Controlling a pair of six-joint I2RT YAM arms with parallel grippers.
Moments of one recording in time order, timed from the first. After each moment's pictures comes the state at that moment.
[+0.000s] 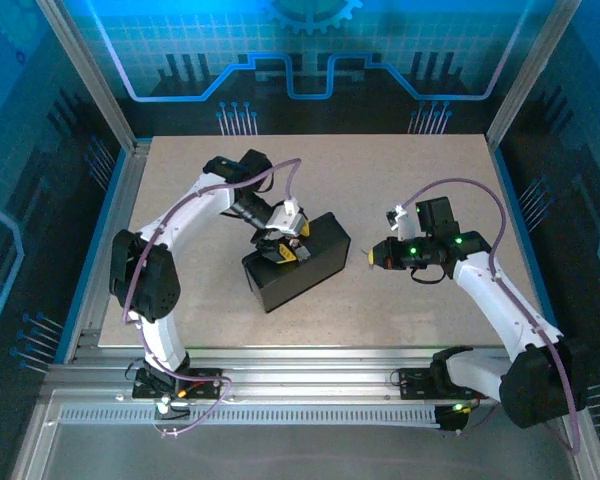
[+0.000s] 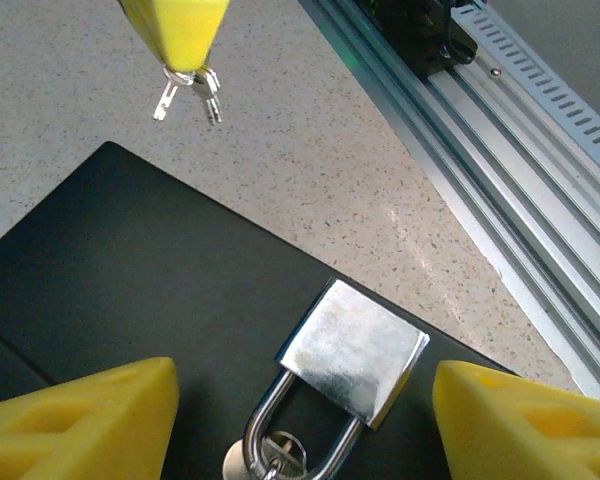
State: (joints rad) left arm -0.40 1.82 1.62 -1.25 0.90 1.51; right arm 0.23 1.15 0.89 -0.74 -0.56 0.27
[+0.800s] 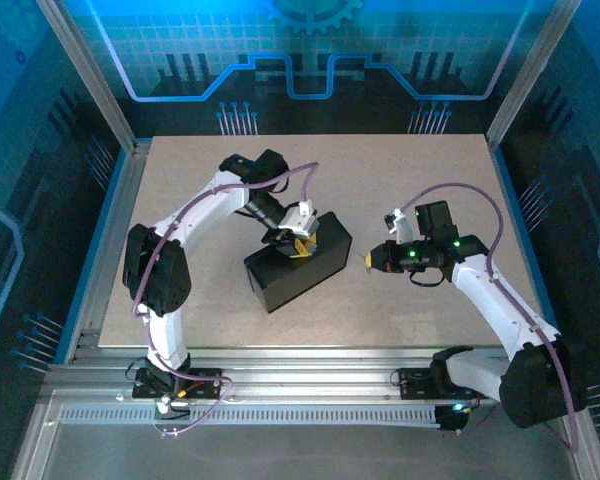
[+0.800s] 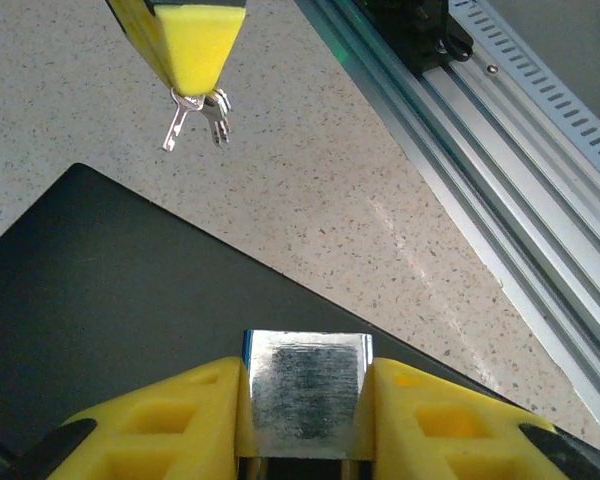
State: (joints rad) left arm -0.47 1.90 1.72 -1.28 0.86 1.45; right arm 0.23 1.15 0.85 -0.68 -0.64 0.28
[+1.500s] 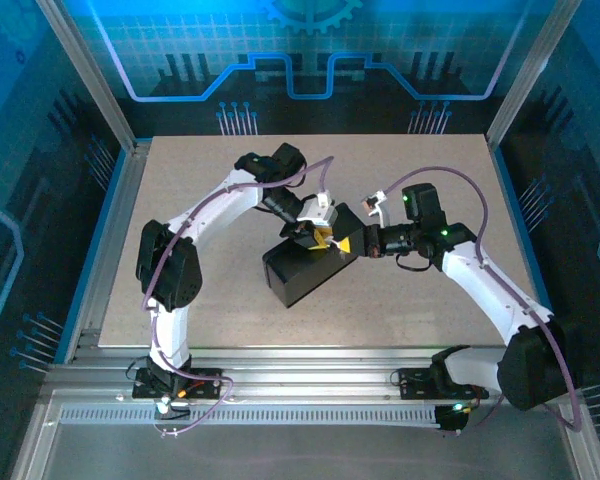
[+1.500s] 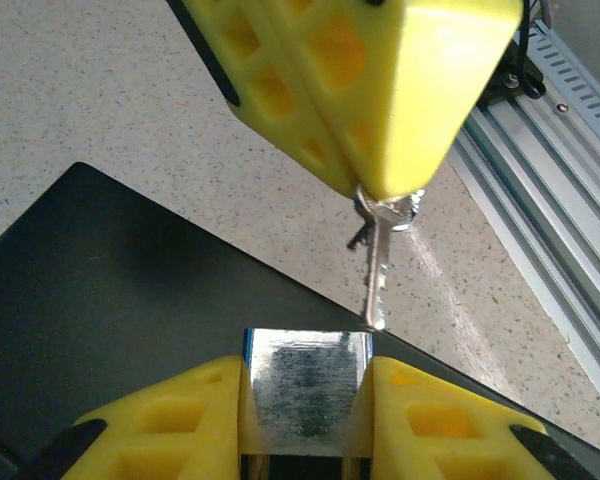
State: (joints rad) left arm -0.51 1.97 1.81 -1.14 0.85 1.25; right arm 0.31 1.24 0.94 -0.49 -0.91 0.36
